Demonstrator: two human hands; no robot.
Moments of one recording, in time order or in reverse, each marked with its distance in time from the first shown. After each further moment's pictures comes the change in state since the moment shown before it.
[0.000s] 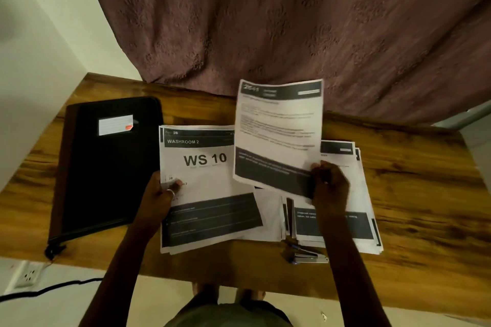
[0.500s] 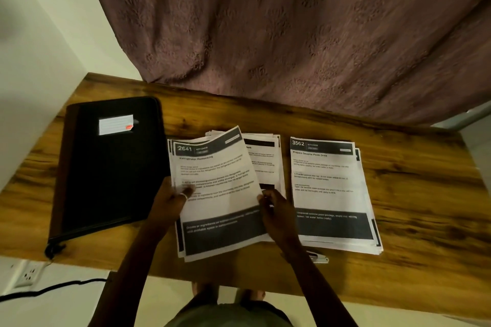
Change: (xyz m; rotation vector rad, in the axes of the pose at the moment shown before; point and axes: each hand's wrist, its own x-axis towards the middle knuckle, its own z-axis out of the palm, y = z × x) left_hand -0.008 -0.001 0.020 -0.014 -0.041 -0.062; right_hand -0.064 0.043 0.054 -0.379 -0.486 -0.097
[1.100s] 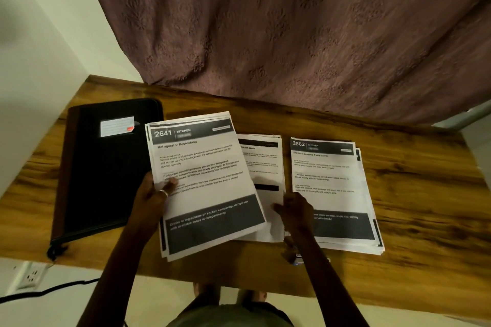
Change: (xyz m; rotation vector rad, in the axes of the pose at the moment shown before) left_hand -0.011 0.013 -0.029 -0.160 0.055 0.077; right_hand 0.021 0.016 -0.021 -0.178 0.079 0.355
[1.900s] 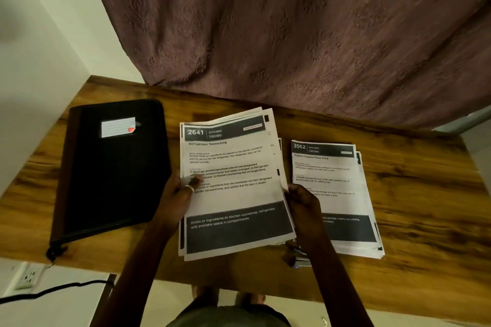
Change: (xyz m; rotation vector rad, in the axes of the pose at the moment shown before) left_hand -0.006 0.018 0.045 -0.073 -0.082 -0.071; right_hand -0.039 -0.028 -0.046 0.940 -0.209 -0.138
